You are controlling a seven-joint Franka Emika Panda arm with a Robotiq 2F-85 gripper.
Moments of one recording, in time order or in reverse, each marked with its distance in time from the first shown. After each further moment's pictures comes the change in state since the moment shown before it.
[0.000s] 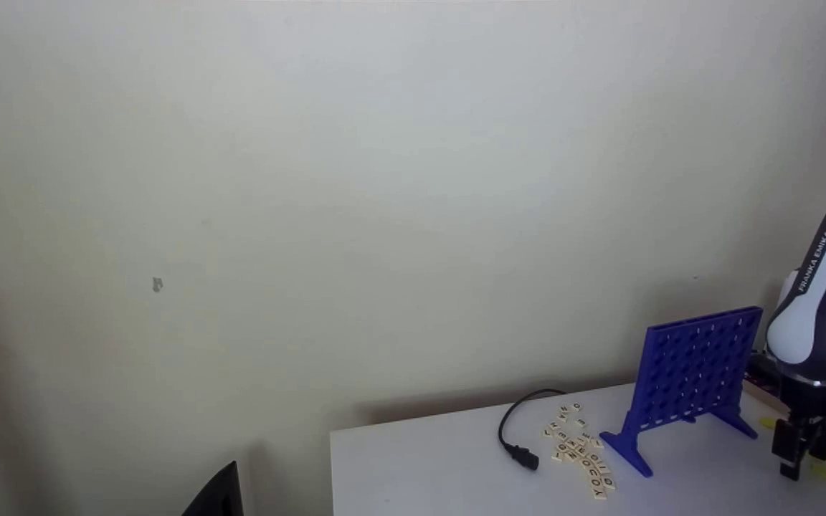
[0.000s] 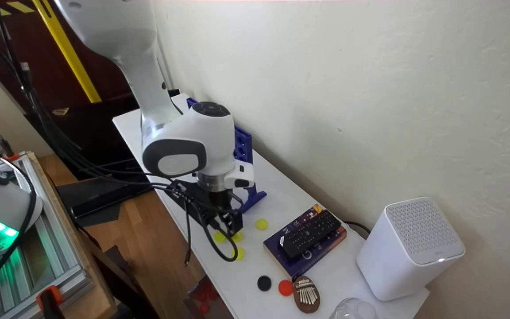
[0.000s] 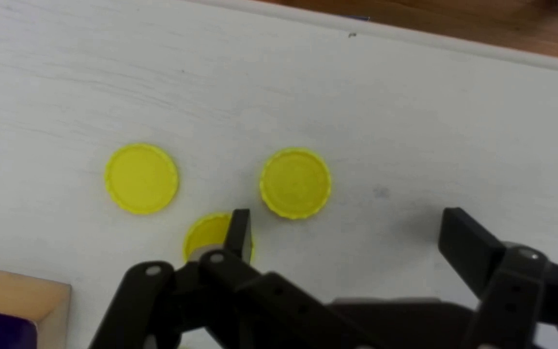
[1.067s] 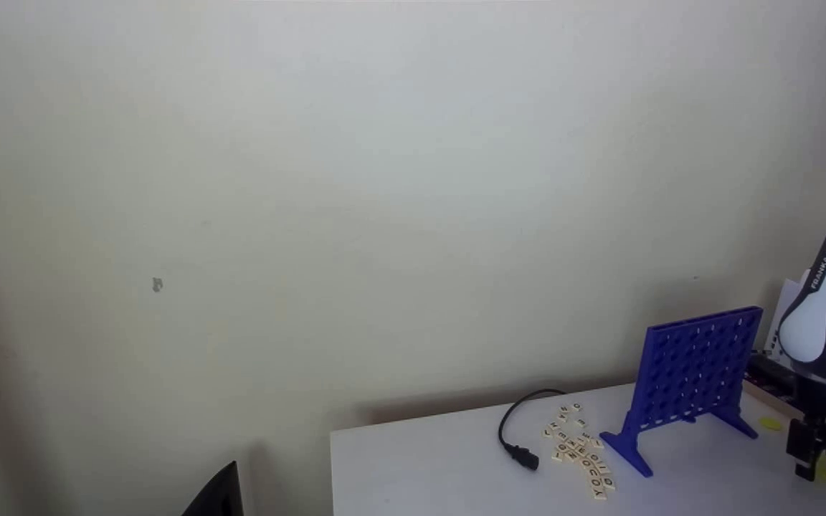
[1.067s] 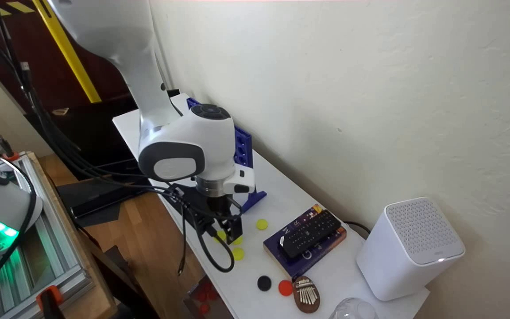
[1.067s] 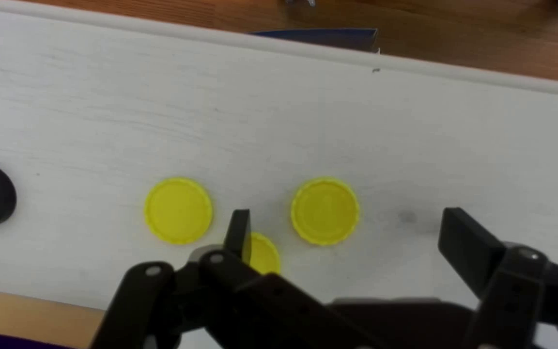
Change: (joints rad) arm -0.018 -0.015 -0.018 -0.013 0.000 -0.004 0.000
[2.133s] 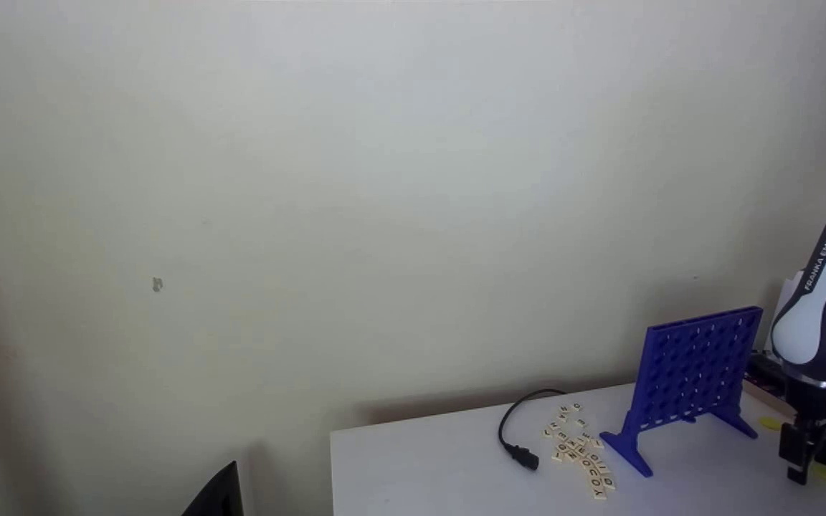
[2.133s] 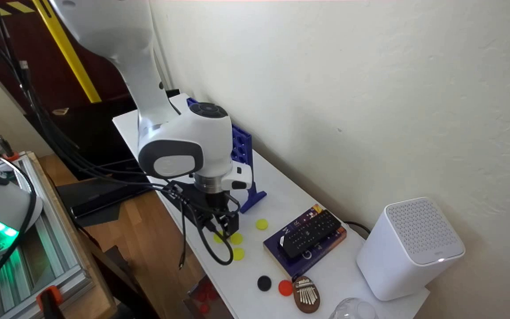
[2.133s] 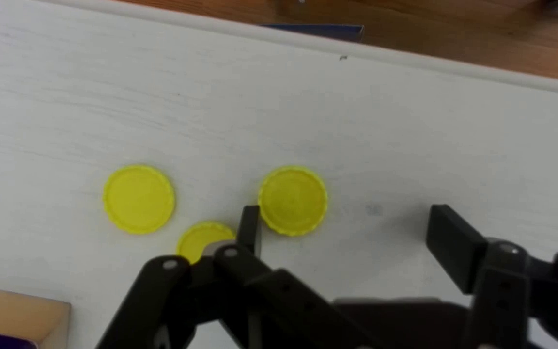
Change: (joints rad) arm 0.006 0.003 0.021 -0.007 0.000 0.003 -0.001
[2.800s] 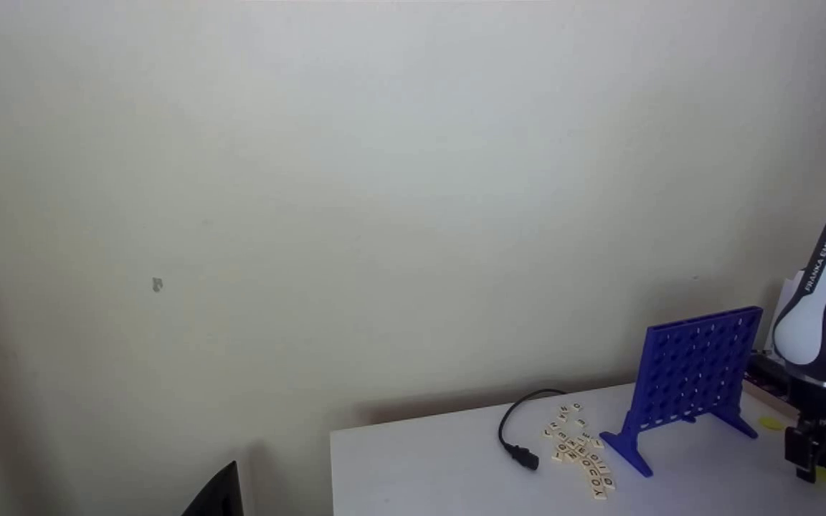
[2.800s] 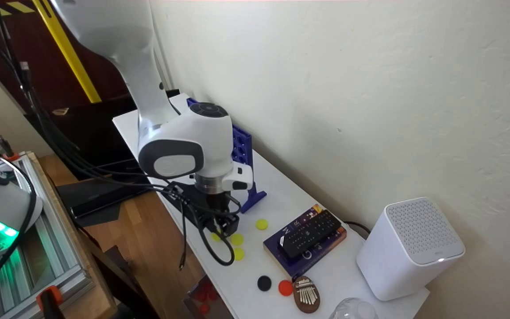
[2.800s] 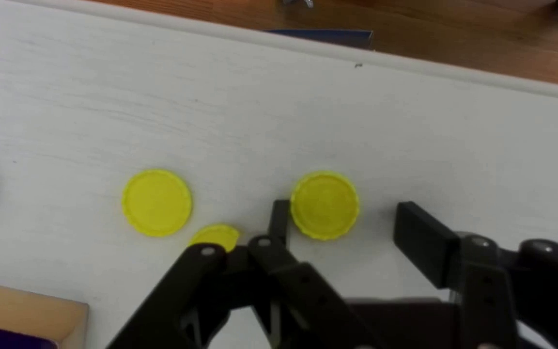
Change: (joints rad) arm 0.024 0.000 -0.028 0.001 0.000 -0.001 0.000
